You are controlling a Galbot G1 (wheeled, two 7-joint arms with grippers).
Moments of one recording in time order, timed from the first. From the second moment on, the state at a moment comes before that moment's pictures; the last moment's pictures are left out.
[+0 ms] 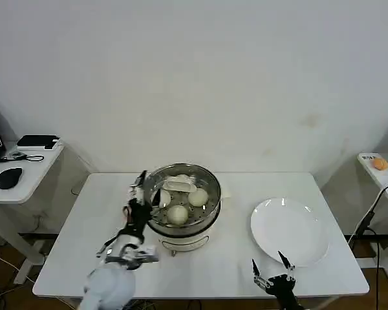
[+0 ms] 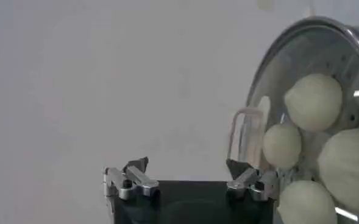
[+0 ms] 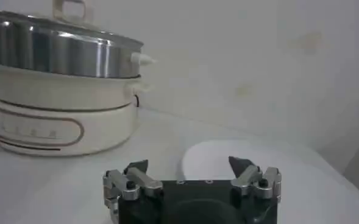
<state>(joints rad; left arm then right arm) 1.25 -1.26 -0.29 -2.05 0.96 0.23 0.04 -1.68 1.55 0.69 1.87 -0.08 0.19 -0.28</state>
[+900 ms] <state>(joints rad) 1.63 -1.28 -0.61 -1.97 -0.11 -0.11 -0.17 -1.74 1.50 0.64 1.99 0.02 0.13 -0.26</state>
